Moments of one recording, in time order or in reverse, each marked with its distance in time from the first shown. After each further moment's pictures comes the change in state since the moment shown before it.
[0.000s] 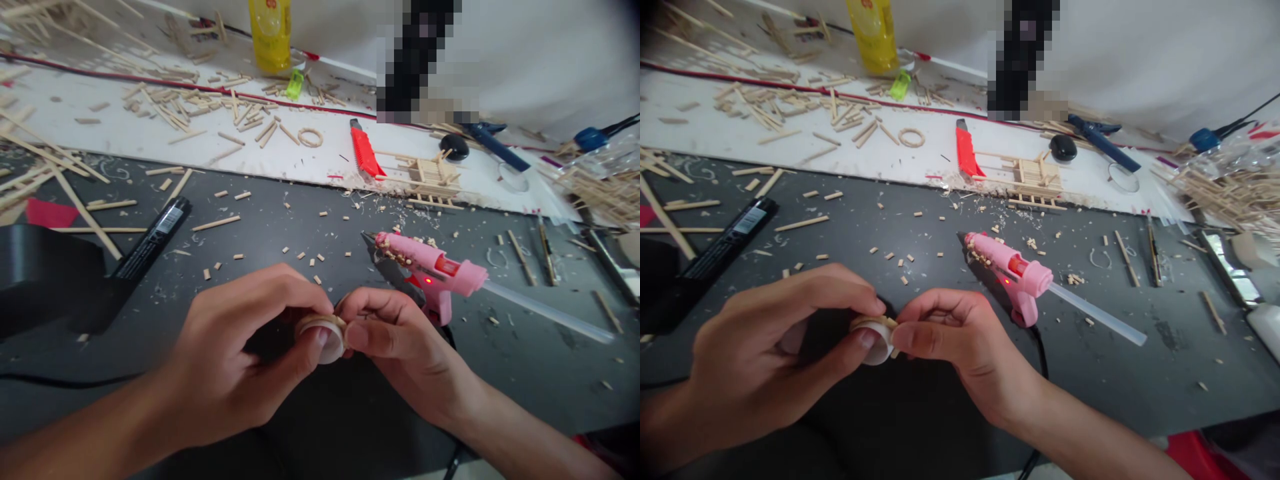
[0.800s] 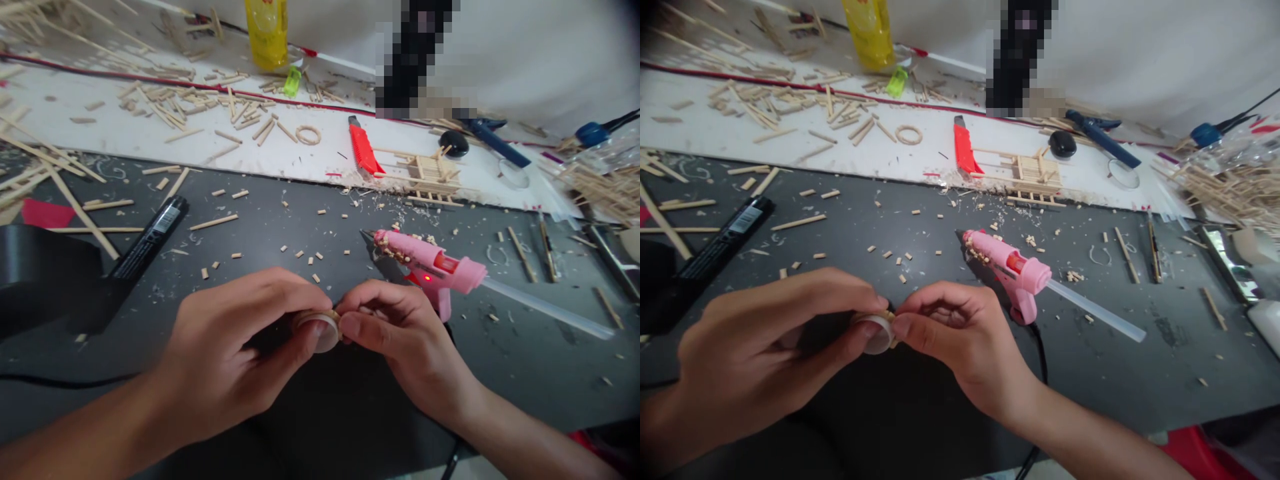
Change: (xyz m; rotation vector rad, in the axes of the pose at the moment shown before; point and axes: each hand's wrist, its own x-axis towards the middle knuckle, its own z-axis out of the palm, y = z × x) left_hand 0.001 0.002 -0.002 0.075 0.000 0.044; right_hand 0.000 -0.004 0.006 -0.043 0.064 -0.156
